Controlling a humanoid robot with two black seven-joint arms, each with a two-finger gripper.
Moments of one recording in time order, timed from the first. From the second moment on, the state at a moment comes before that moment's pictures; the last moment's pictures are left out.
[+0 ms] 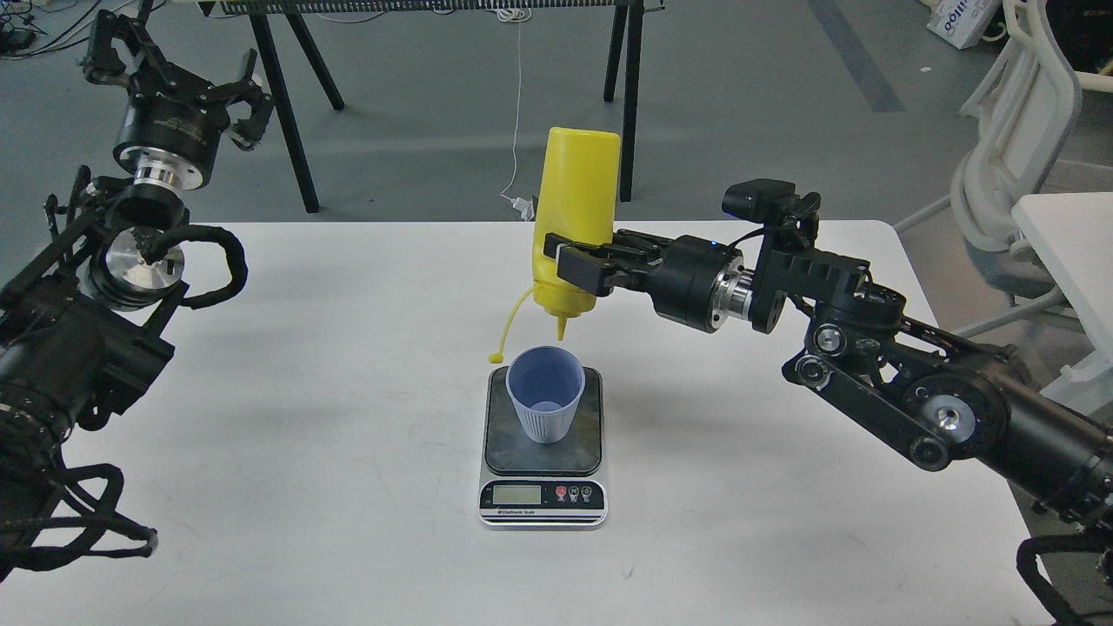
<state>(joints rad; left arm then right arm) -0.86 0.31 -0.99 -0.52 -0.02 -0.42 -0.37 0.80 -0.30 0.60 1.26 -1.75 0.21 0.22</state>
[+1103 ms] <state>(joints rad) -0.86 0.31 -0.98 -0.54 -0.02 -0.41 -0.42 0.80 -0.34 0.53 1.26 -1.64 0.03 0.28</state>
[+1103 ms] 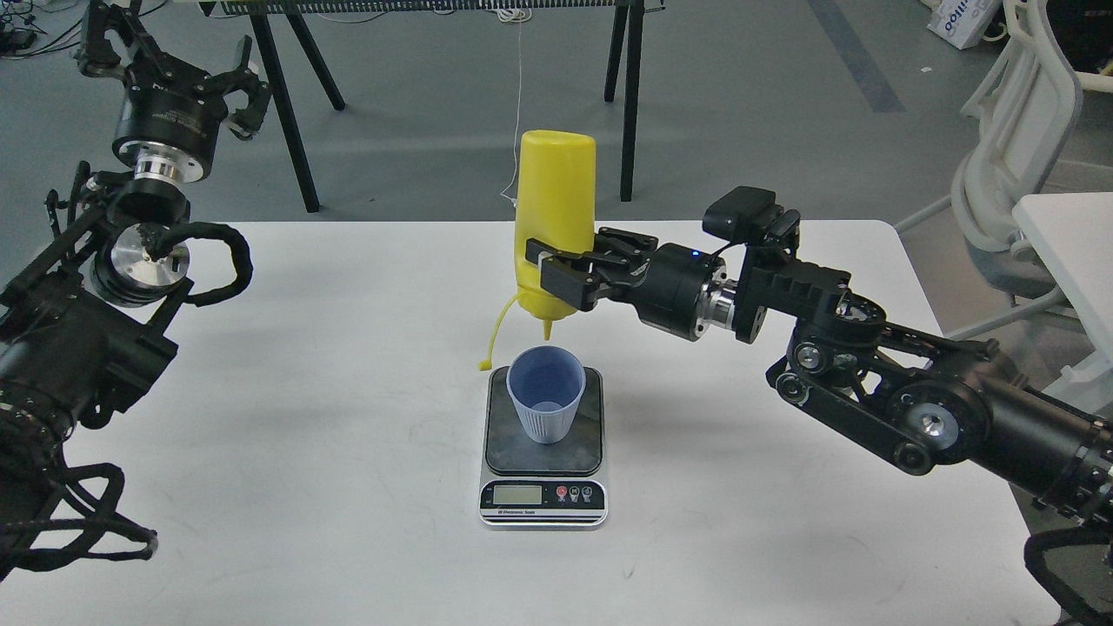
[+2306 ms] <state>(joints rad) -0.72 0.36 -0.99 -0.68 -0.02 -0.41 -0.41 0.12 -0.51 0.82 1.16 0.28 0.49 0.35</state>
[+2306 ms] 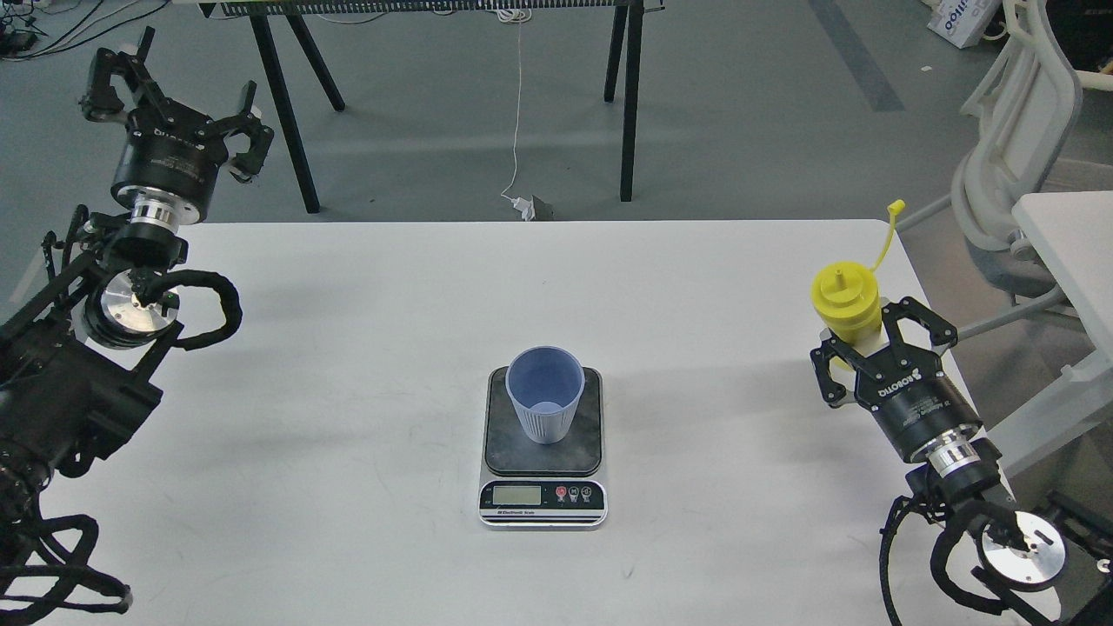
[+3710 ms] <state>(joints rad) -0.73 0.36 -0.99 -0.70 -0.02 -0.41 -0.41 -0.05 -0.47 0.88 1.17 0.34 0.49 0.35</state>
